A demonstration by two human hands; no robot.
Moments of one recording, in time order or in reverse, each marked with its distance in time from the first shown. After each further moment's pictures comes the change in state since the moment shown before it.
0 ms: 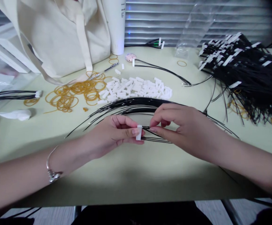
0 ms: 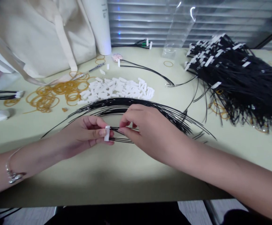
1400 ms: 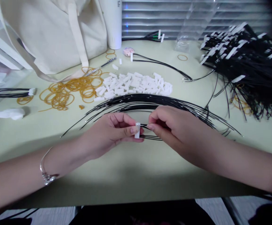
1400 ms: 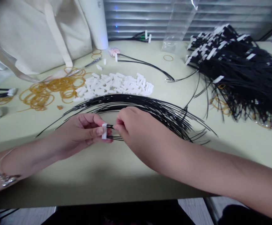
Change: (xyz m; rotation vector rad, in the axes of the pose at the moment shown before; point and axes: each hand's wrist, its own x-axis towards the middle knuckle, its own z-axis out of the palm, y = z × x) left_hand -0.001 -0.004 0.001 0.055 0.030 0.015; right_hand 0.002 -0.010 0.009 -0.070 -0.045 0.110
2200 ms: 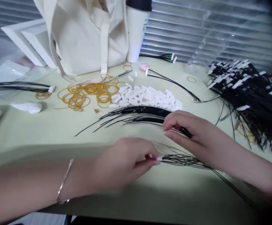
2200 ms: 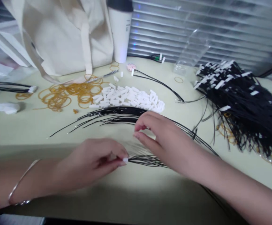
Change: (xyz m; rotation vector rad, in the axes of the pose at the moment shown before) left_hand -0.020 -0.006 0.010 1.022 -0.037 0.432; right_hand 0.014 0.020 -0.014 -0.031 -0.032 -0.163
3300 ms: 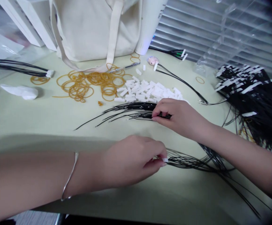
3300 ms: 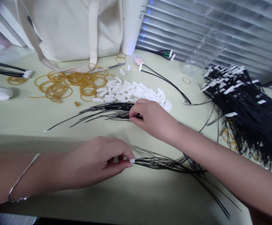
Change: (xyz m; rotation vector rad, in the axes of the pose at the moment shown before) left_hand 0.001 -0.007 -0.001 0.211 -0.041 0.113; right_hand 0.067 0.017 0.017 -0.193 -0.031 -0.142
